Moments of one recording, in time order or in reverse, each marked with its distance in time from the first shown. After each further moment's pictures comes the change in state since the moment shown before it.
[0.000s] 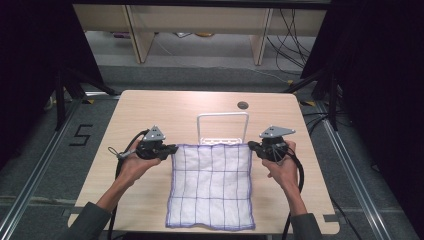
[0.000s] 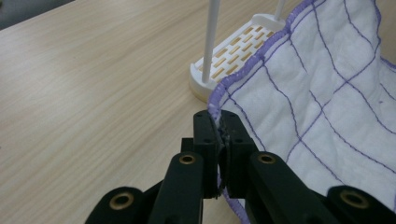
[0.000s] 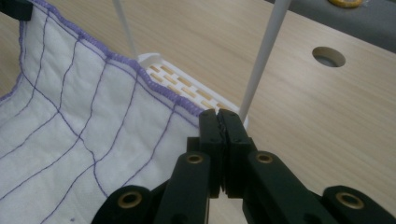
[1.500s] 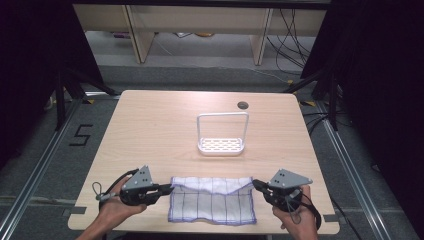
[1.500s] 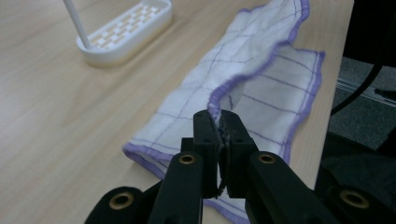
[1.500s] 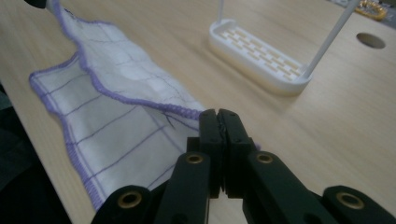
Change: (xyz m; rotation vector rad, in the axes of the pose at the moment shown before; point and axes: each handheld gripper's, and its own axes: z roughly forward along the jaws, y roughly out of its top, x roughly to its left) left arm -0.088 -0.060 -0.067 -0.028 -0.180 0.072; right arm 0.076 -0.064 -0.080 -0.023 0.058 -0.111
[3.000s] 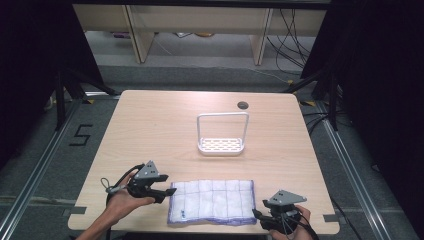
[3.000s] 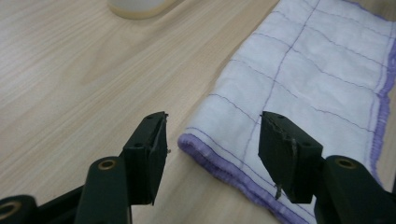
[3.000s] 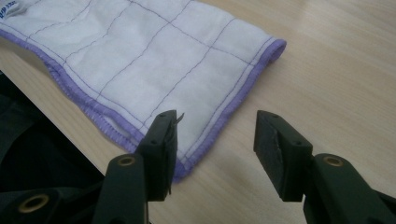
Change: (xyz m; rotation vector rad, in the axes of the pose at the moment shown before) left arm 0.035 -0.006 0.034 0.115 0.069 -0.089; right arm 0.022 -0.054 0.009 0.209 -0.039 0.203
